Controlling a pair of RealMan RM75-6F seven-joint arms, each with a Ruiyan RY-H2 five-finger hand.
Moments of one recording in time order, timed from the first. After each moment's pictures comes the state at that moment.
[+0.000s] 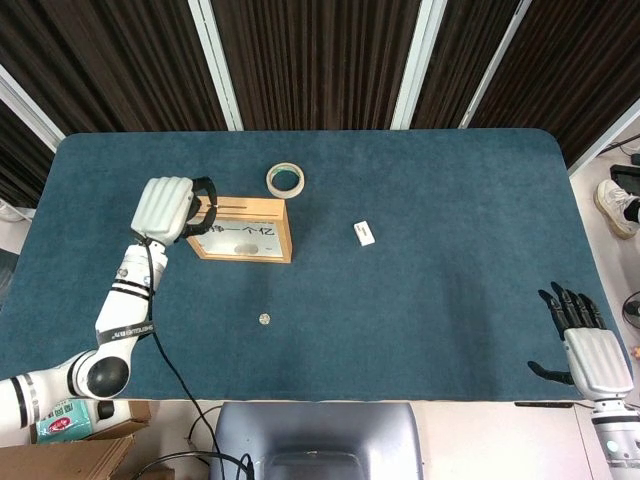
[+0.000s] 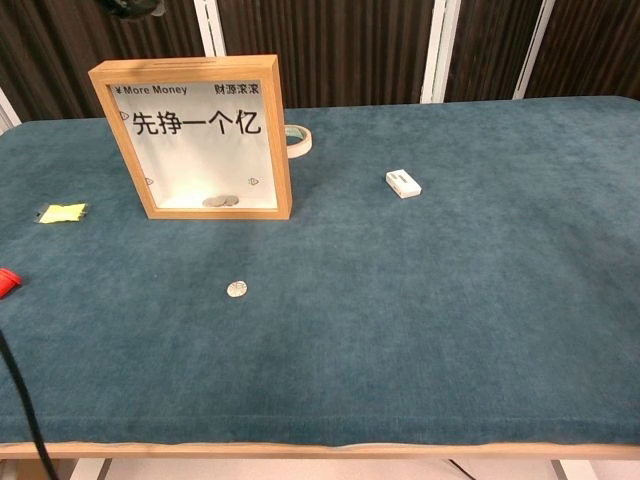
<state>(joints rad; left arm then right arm) -0.86 -1.24 -0.50 -1.70 0.75 0.99 0.46 0.08 -1.07 0.03 -1.67 -1.46 1.39 -0.07</state>
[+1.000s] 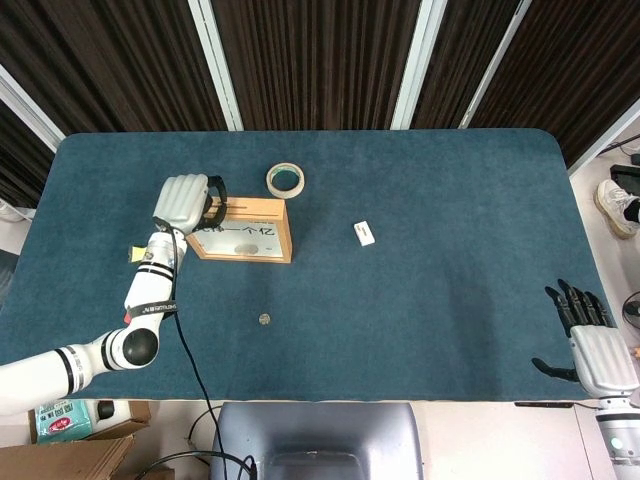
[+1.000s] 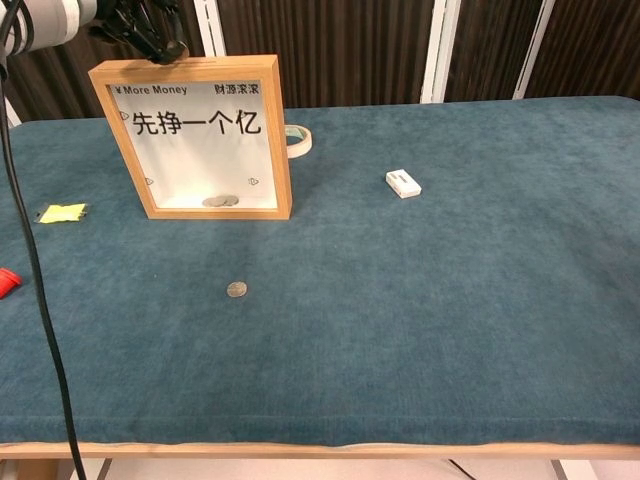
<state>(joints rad) -1.01 -1.34 -0.40 -1.47 0.60 0.95 0.43 0.08 -1.06 0.04 -1.66 -1.44 1.39 -0.05</state>
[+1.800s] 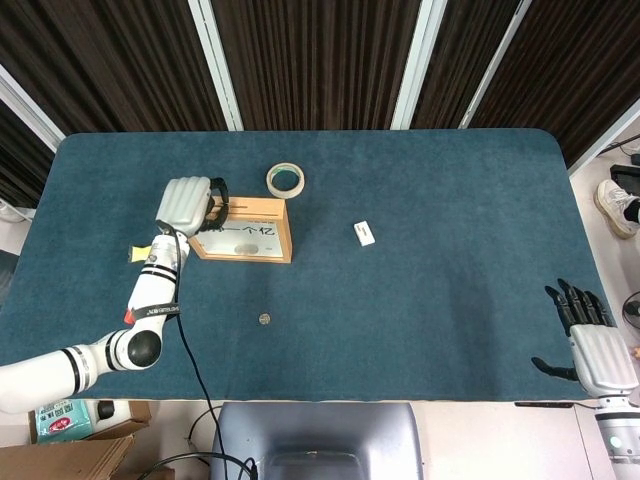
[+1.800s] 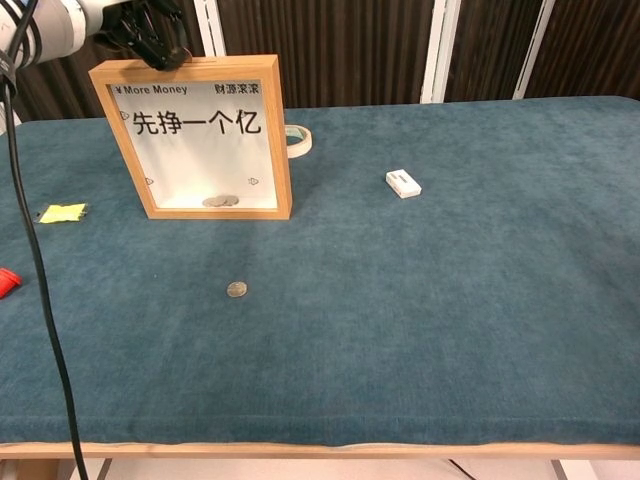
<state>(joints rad) -1.02 -1.37 -0.36 -1.44 0.63 0.96 0.41 0.09 -1.06 0.05 -1.67 -1.43 1.38 -0.06</state>
